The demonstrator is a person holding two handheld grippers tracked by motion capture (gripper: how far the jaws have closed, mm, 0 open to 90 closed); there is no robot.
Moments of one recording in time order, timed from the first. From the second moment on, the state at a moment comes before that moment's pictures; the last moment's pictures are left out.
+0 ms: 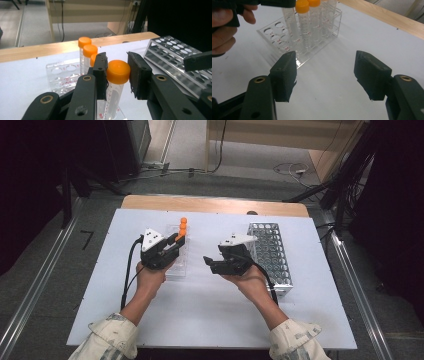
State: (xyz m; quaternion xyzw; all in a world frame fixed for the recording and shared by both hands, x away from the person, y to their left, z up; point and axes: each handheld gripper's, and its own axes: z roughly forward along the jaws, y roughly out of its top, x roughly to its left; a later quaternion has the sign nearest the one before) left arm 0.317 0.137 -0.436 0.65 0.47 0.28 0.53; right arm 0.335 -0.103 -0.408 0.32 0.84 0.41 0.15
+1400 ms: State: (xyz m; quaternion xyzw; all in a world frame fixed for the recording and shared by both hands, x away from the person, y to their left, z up) left arm 0.271 0.160 -0.433 0.64 0.49 0.30 0.51; right arm 0.316 -0.199 -0.404 0.37 0.78 0.45 0.21
